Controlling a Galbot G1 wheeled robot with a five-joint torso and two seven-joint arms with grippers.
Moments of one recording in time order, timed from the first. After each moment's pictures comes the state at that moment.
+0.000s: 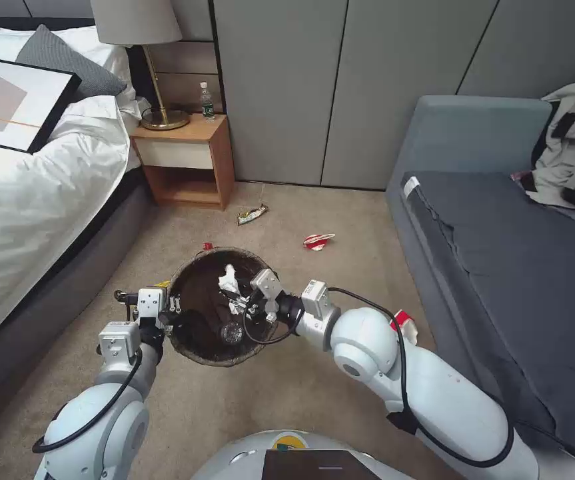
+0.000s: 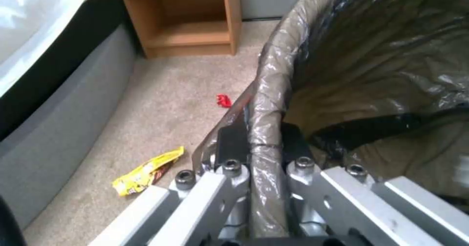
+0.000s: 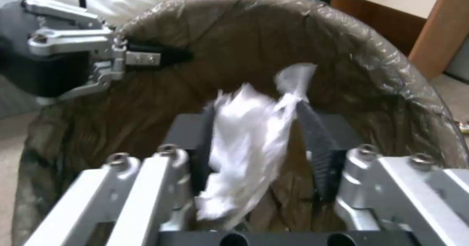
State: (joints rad) left arm 1.66 -1.35 -0.61 -2.50 -0.21 0.66 -0.16; right arm -0.85 1.04 -0.25 2.18 0.57 -0.60 0.01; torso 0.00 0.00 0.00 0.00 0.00
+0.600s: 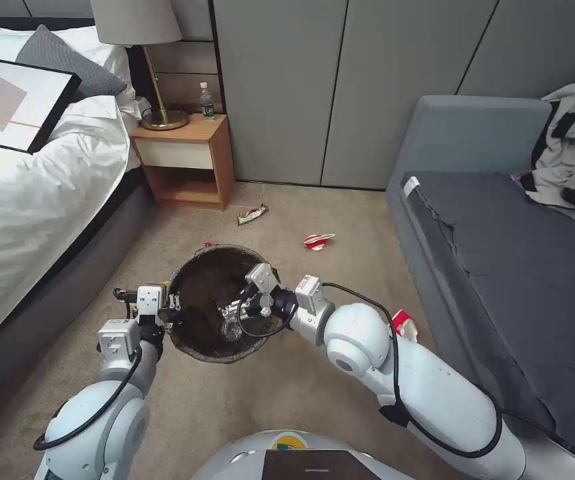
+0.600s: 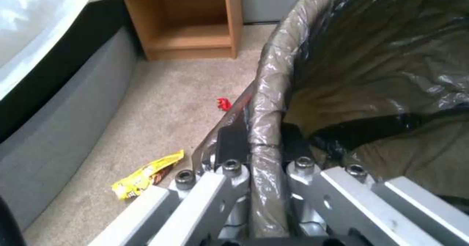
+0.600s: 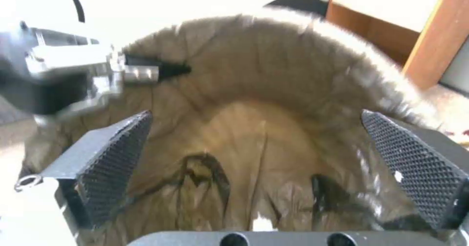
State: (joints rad) left arm 1.64 -1.36 -0.61 -2.49 -0.21 0.66 -0.16; right arm -0.82 1.05 -0.25 2.18 0.58 -0.58 0.01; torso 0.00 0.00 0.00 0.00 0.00
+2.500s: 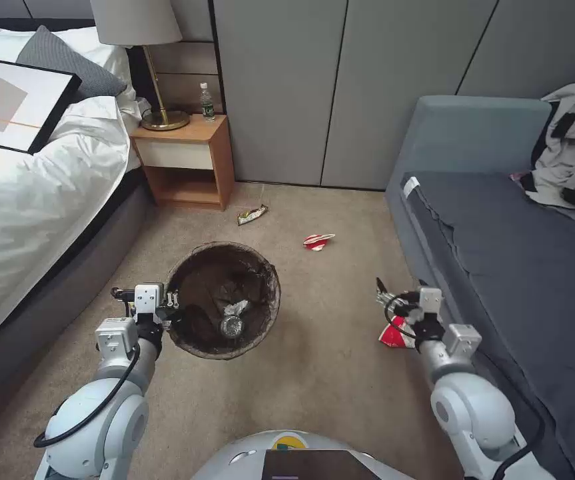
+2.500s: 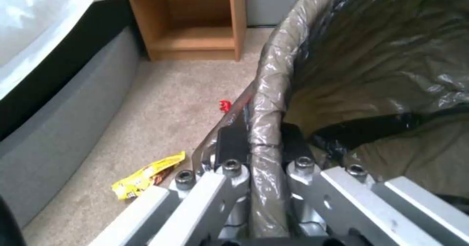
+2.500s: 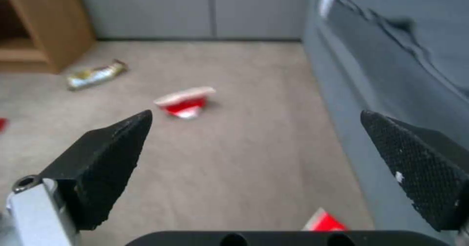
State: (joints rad) left arm 1.64 -1.38 -0.63 -2.48 -0.23 0.65 -0.16; right arm -1.65 1.30 0.68 2.19 0.35 -0.27 0.15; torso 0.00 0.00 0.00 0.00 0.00
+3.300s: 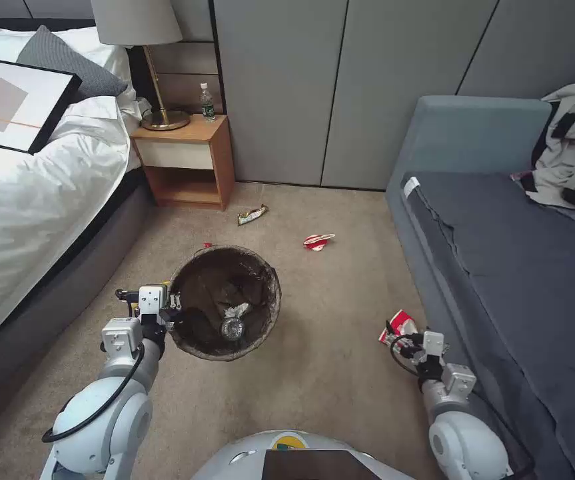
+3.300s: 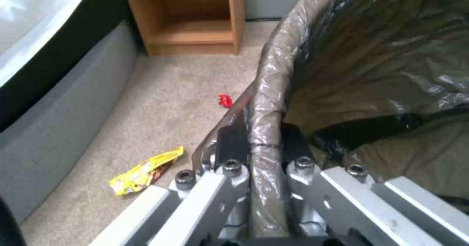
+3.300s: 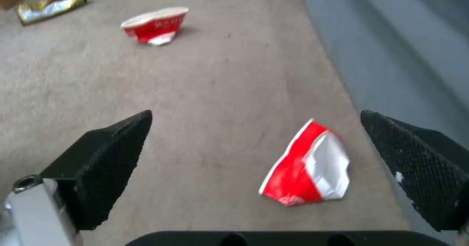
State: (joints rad) left arm 1.63 -1.38 -0.62 -2.46 -0.22 0.65 -0.15; right arm -1.70 1.36 0.66 2.00 0.32 -0.19 0.13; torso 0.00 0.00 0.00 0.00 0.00
